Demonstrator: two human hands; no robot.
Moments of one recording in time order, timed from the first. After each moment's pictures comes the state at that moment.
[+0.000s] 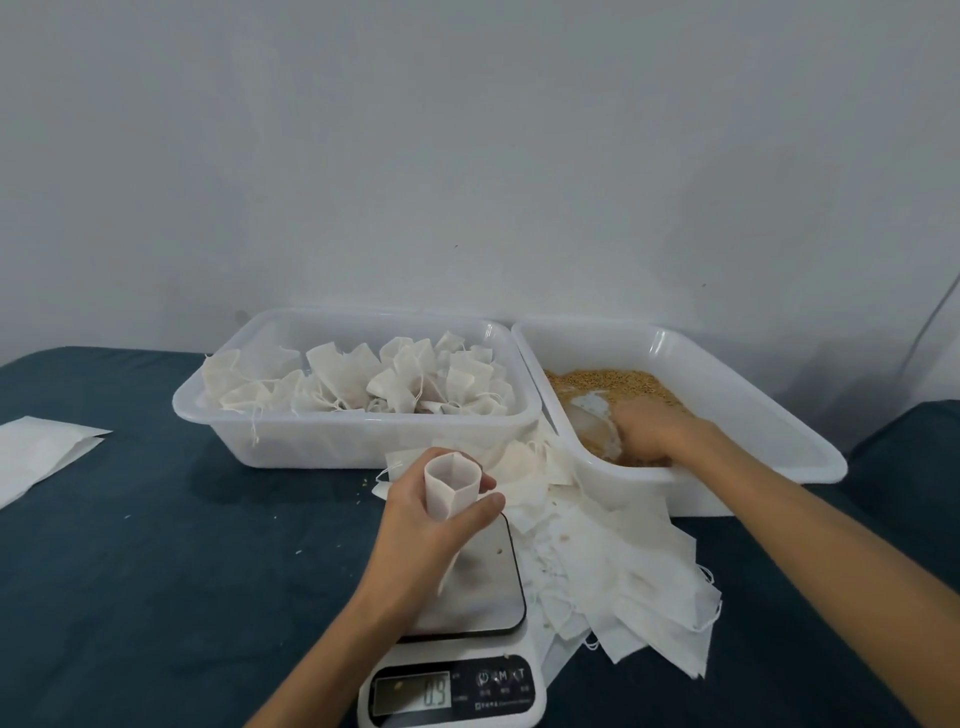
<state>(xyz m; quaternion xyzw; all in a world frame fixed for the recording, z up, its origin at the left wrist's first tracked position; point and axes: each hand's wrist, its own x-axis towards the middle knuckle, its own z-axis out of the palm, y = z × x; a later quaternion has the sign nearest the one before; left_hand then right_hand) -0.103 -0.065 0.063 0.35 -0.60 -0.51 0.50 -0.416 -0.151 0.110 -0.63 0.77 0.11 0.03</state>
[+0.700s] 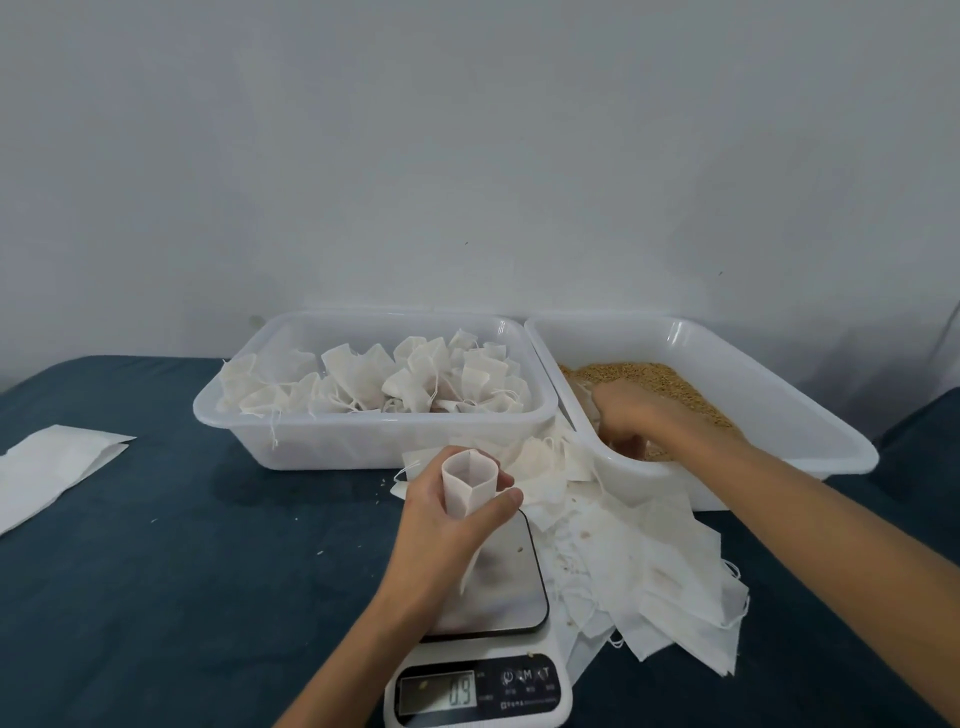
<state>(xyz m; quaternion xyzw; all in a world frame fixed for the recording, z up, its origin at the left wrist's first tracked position) -0.104 -0.067 0.064 0.36 -0.60 -0.51 0.50 -0.380 -0.185 0.108 -0.61 0.78 0.08 0.07</state>
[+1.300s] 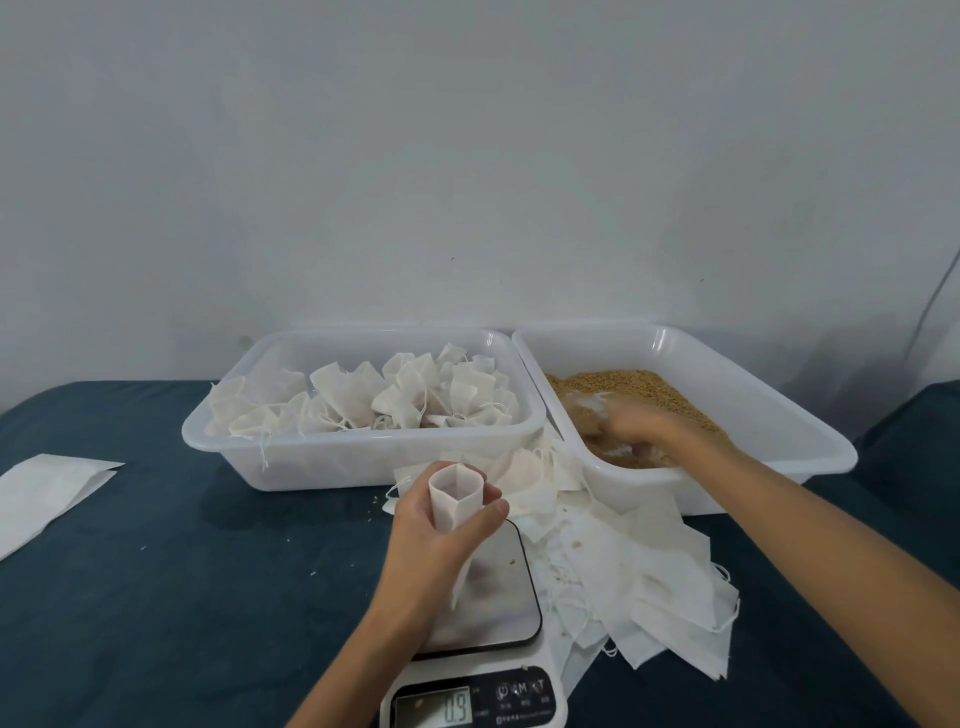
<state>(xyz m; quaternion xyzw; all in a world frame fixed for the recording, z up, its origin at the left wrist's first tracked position) -0.103 -0.068 0.063 0.35 -0.59 -0.53 0.51 -0.407 -0.177 0.102 -0.56 0.82 -0.03 0.14</state>
